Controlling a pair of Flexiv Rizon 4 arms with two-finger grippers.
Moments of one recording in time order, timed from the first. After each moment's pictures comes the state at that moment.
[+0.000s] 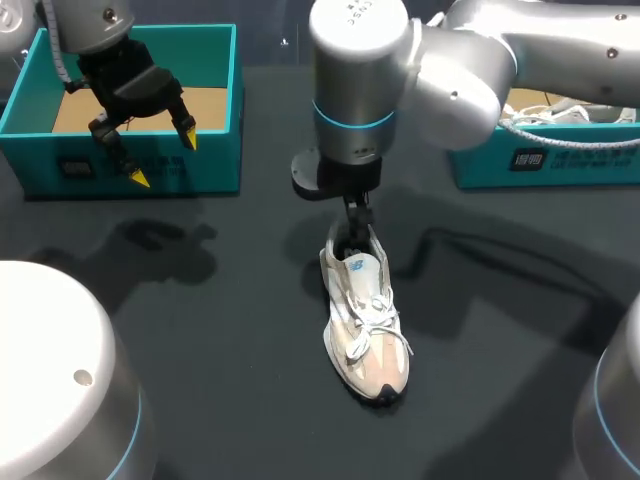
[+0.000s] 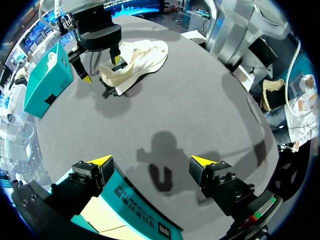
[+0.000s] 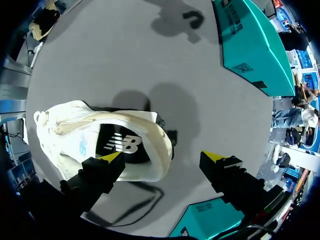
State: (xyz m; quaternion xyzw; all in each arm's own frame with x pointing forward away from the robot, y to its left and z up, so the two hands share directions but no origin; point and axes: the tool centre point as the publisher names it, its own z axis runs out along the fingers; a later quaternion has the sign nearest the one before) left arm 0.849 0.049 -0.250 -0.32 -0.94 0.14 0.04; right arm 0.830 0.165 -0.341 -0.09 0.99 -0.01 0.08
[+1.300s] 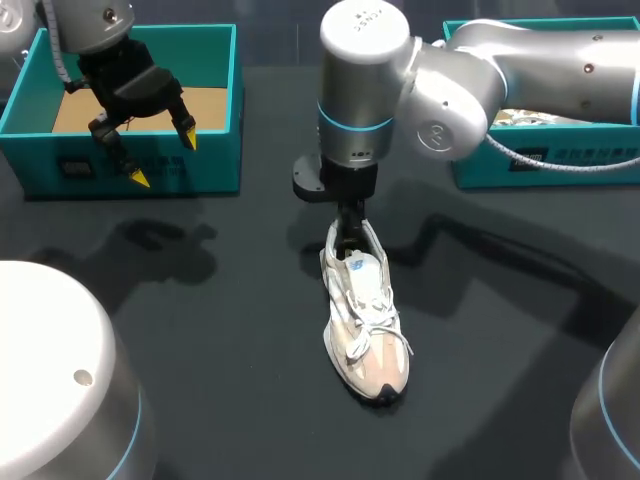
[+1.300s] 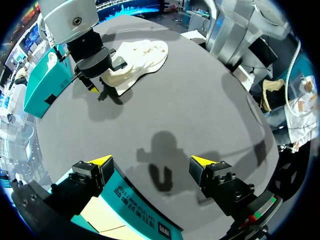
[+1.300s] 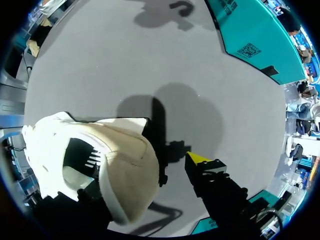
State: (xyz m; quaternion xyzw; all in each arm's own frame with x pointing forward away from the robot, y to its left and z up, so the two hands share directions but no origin) left arm 0.849 0.049 -0.250 -0.32 -0.94 0.14 0.04; right arm 0.845 0.171 -0.387 -0.04 1.00 0.01 0.04
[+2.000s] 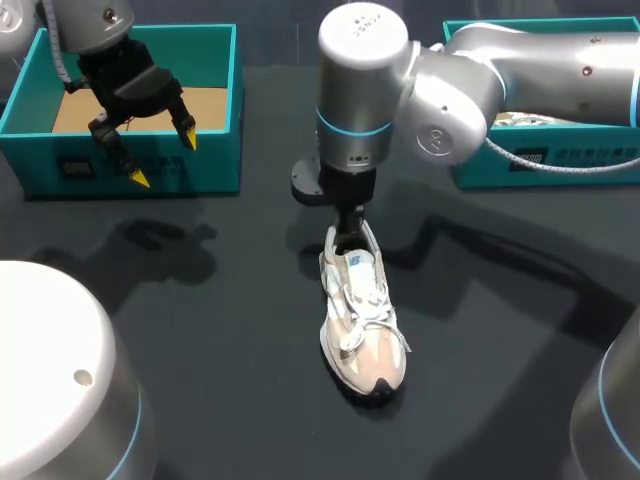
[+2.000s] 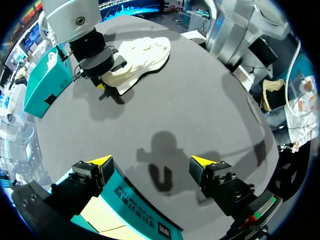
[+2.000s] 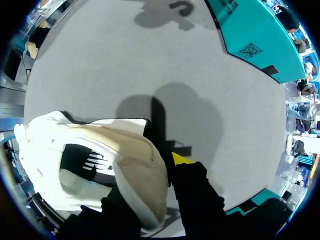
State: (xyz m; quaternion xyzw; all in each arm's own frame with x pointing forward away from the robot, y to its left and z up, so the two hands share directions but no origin) left arm 0.849 0.049 -0.250 -0.32 -0.94 0.14 0.04; right arm 0.840 0.173 -0.390 -0.03 1.00 0.01 0.04
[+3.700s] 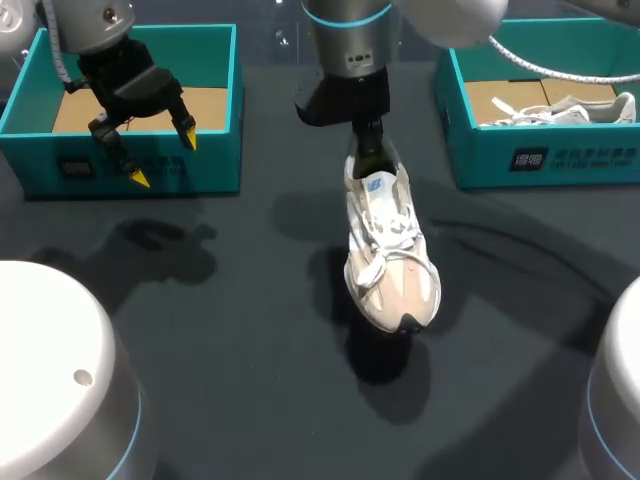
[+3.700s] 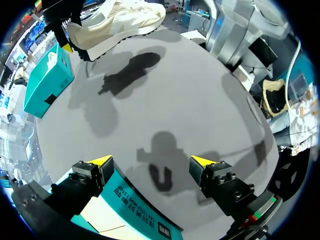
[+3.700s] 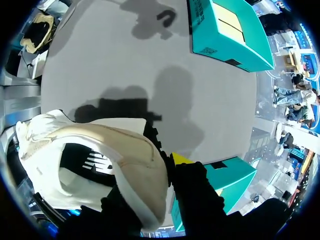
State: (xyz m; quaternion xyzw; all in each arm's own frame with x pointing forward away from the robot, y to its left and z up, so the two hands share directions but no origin) left arm 0.849 0.049 -0.250 -0.32 -0.94 0.14 0.04; right arm 0.854 0.137 -0.228 -0.02 0.99 -0.08 0.07
